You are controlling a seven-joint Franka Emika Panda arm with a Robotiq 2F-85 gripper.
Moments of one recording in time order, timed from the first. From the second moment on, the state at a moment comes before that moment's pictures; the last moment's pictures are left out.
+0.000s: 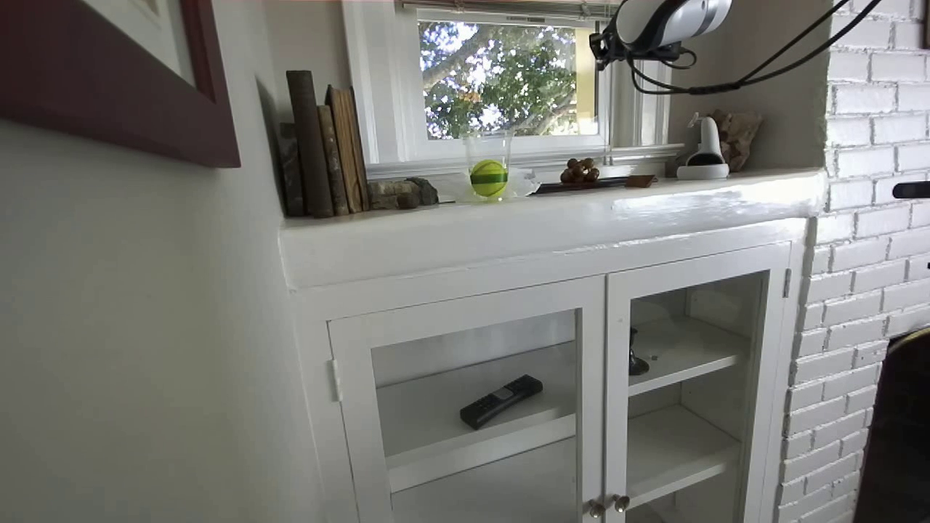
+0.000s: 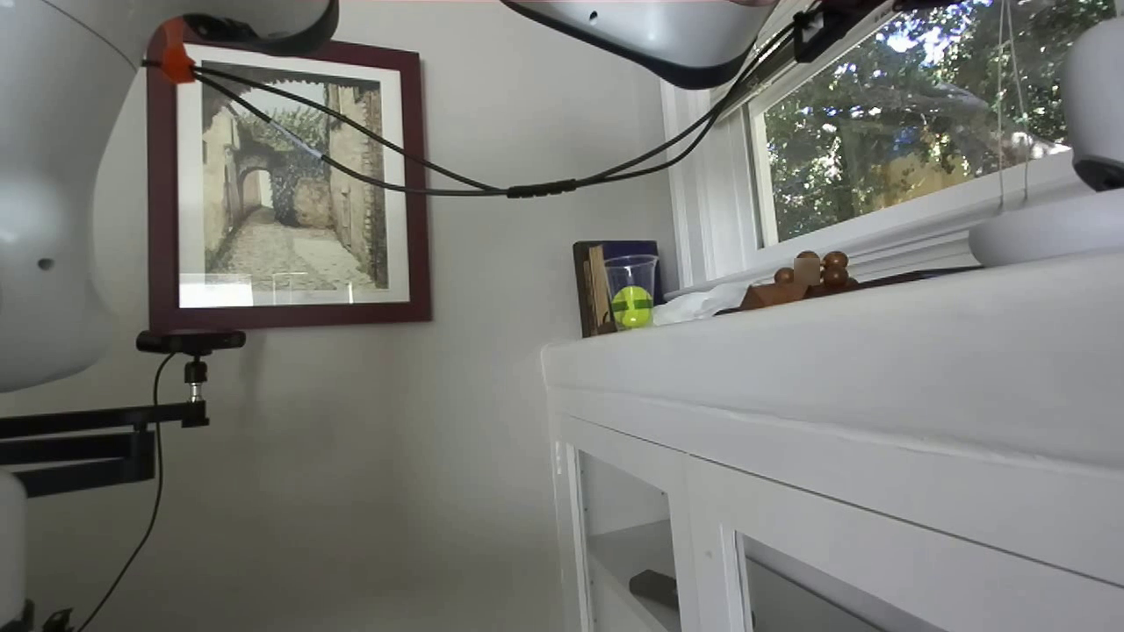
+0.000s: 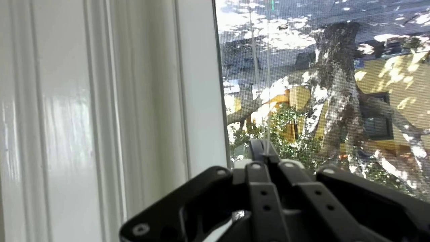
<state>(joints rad) -0.38 0.34 -0.04 -1.43 -0.22 3.01 0.33</state>
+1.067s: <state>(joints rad) -0.31 0.34 0.14 -1.38 -0.01 3.01 0.21</state>
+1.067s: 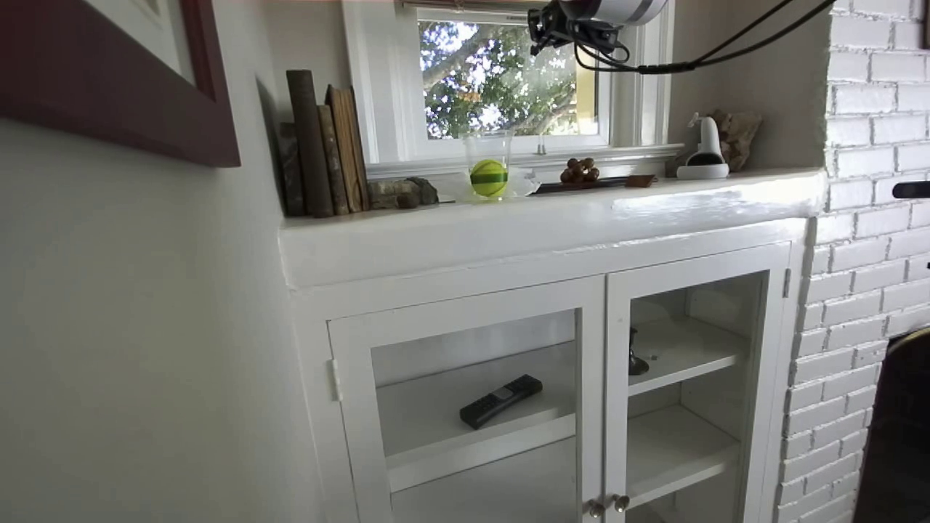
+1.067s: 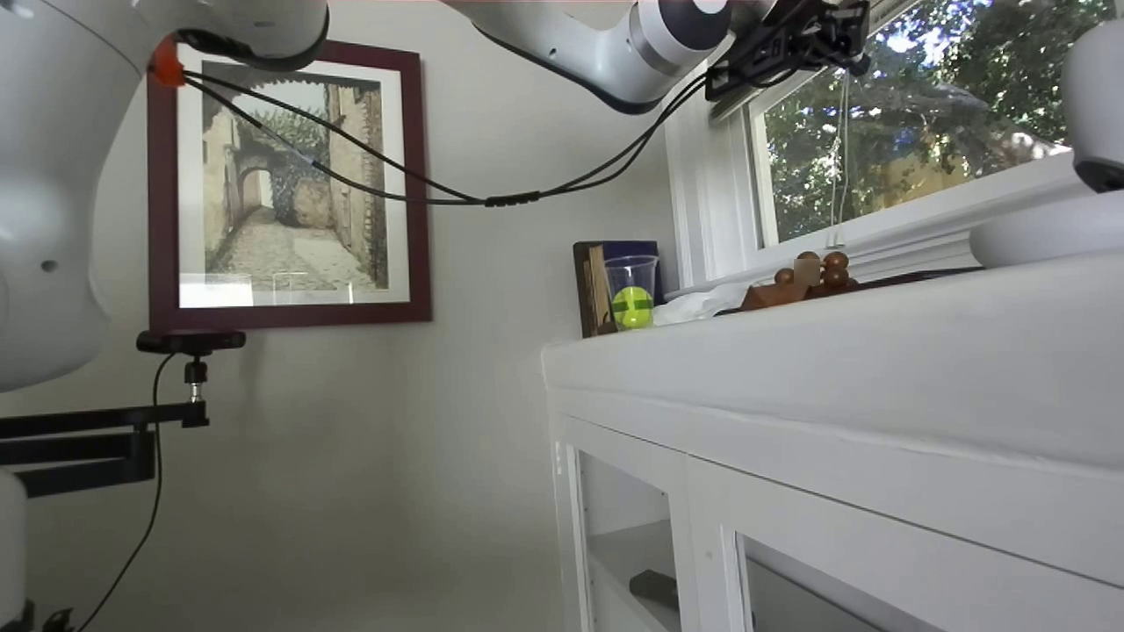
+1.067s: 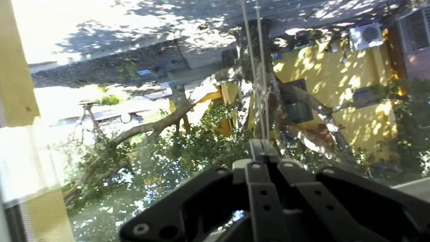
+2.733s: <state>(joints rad) -0.45 0.34 0.30 -1.20 0.09 2.94 0.09</state>
